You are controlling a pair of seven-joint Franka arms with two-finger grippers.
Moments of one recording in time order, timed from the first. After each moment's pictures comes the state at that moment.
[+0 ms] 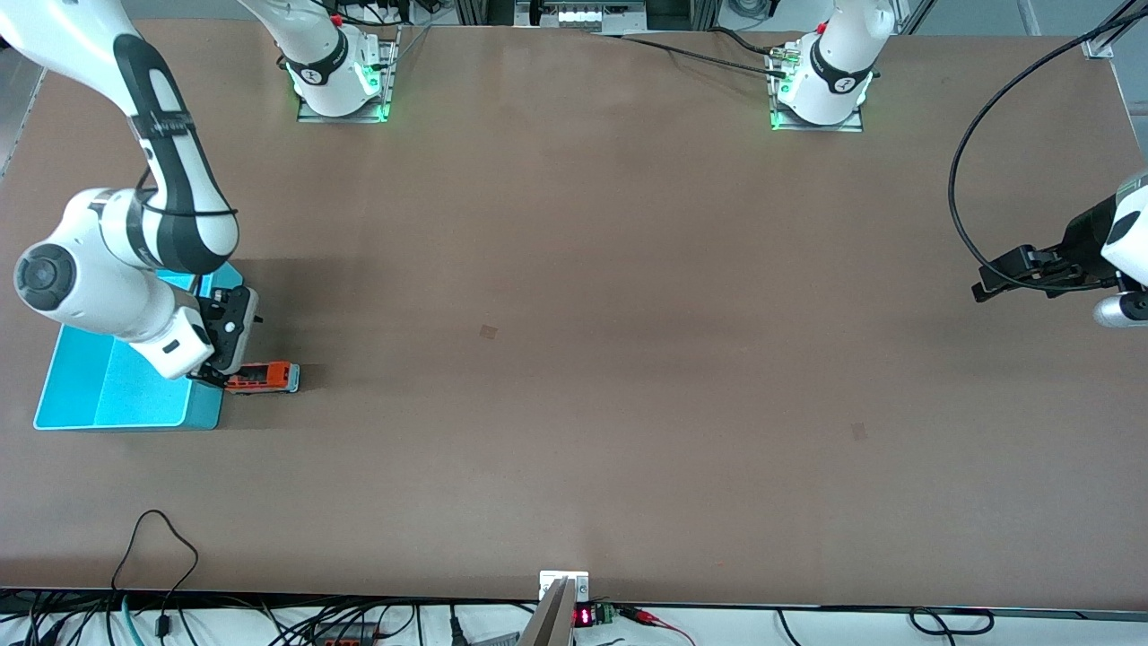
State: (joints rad) left arm 0.04 0.14 0.01 -1.56 -0.08 1.72 -0.05; right arm -0.08 0.44 0.05 -1.87 0.03 2.27 -1.53
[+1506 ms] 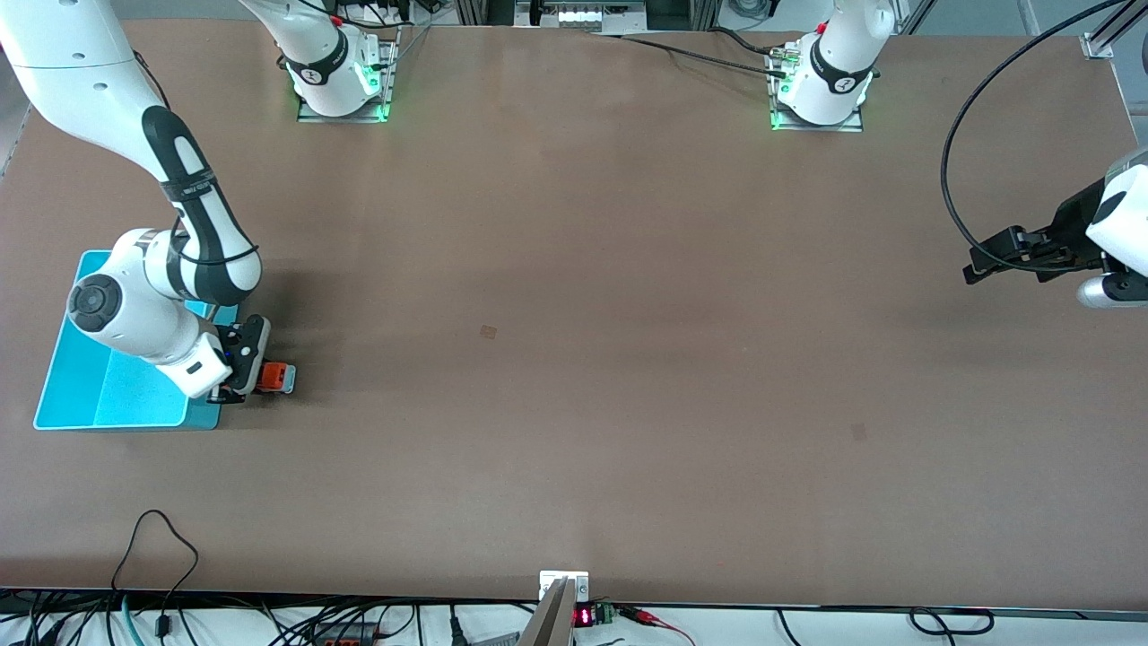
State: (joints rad) left arm 0.05 0.09 -0.02 -1.60 -0.07 1.69 -0.03; right arm -0.13 0.59 0.05 -1.87 0.00 2.50 -1.55
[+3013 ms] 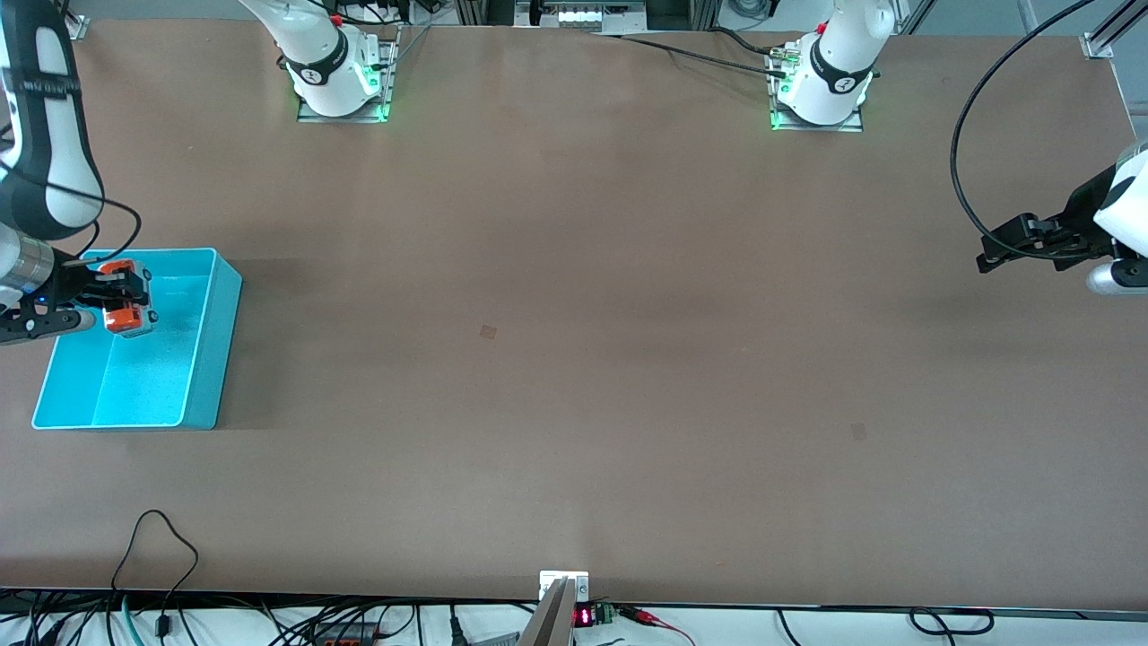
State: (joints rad) left arm 0.06 0.07 -0.02 -1.60 -0.02 1.67 -0.02; right arm -0.13 0.32 -0.22 -1.92 -0.02 2.15 -0.53
